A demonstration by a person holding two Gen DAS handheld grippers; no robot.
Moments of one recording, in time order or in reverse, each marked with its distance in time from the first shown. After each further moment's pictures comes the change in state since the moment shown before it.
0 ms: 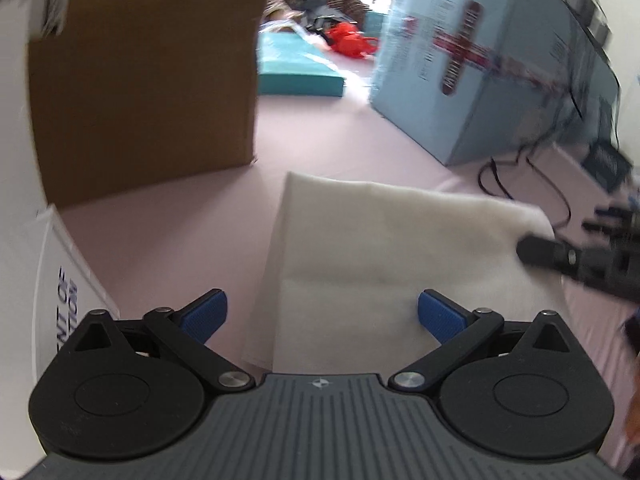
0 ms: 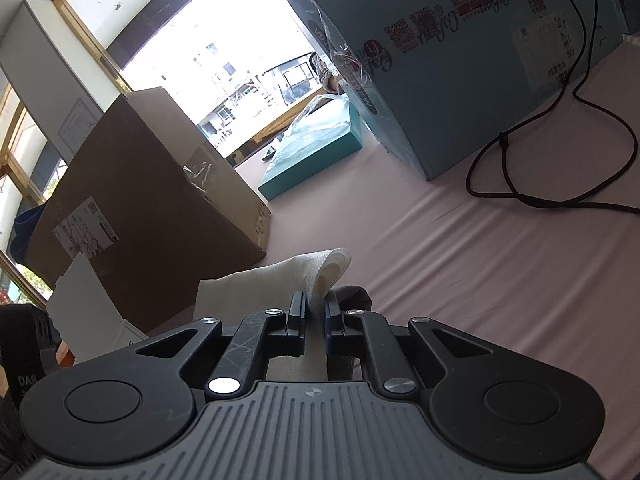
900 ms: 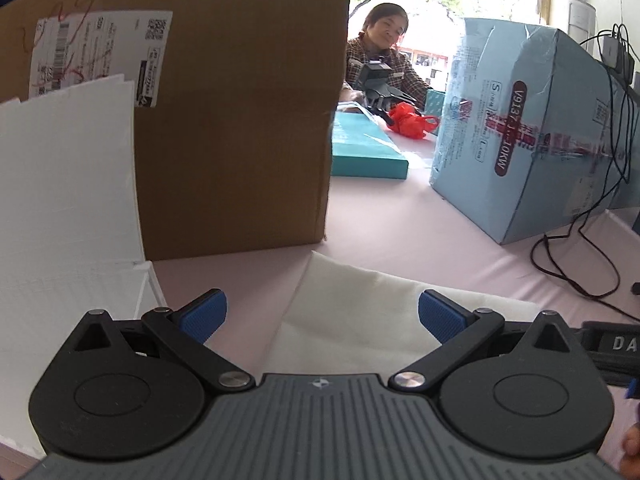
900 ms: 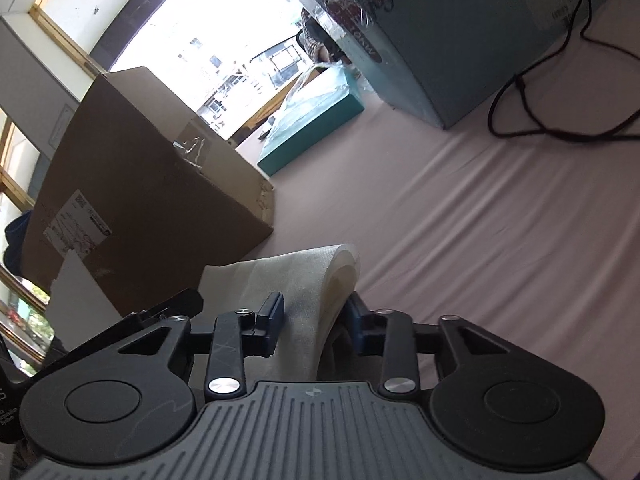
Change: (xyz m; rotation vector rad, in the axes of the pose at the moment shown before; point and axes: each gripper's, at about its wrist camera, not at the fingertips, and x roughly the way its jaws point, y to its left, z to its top) left arm -0.029 -0.007 -0.005 -0.008 -0.268 0.228; right arm 0.033 0.012 -0.016 0.082 0.041 0.004
